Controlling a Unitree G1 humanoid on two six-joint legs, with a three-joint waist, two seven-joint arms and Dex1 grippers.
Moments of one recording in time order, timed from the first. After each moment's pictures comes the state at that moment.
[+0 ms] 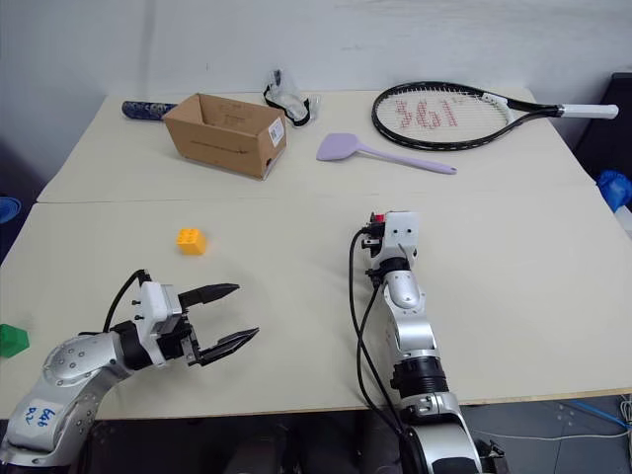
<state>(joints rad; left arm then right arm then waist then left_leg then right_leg) 0.12 0.63 0.14 -0.44 -0.47 0.26 -0.81 -0.48 0.00 -0.05 0.29 0.04 -0.03 0.00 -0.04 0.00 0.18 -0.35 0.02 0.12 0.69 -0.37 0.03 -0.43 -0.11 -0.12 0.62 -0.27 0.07</state>
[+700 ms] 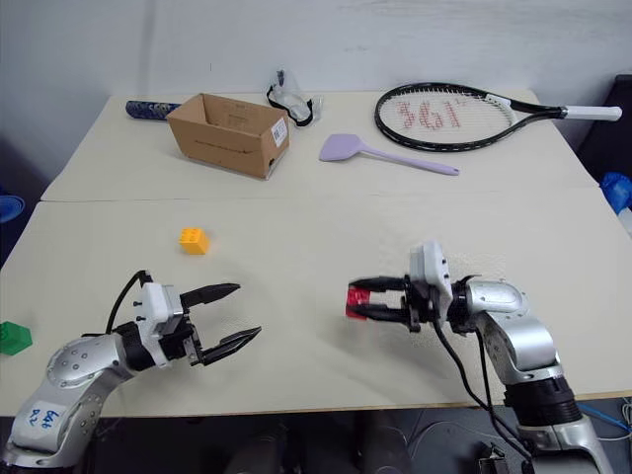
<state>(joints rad) 0.10 0.61 0.14 -0.41 -0.46 0.25 -0.81 -0.32 -0.62 0.08 -0.02 0.55 0.16 1.37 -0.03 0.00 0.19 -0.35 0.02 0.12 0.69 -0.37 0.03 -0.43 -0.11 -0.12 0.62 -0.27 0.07</state>
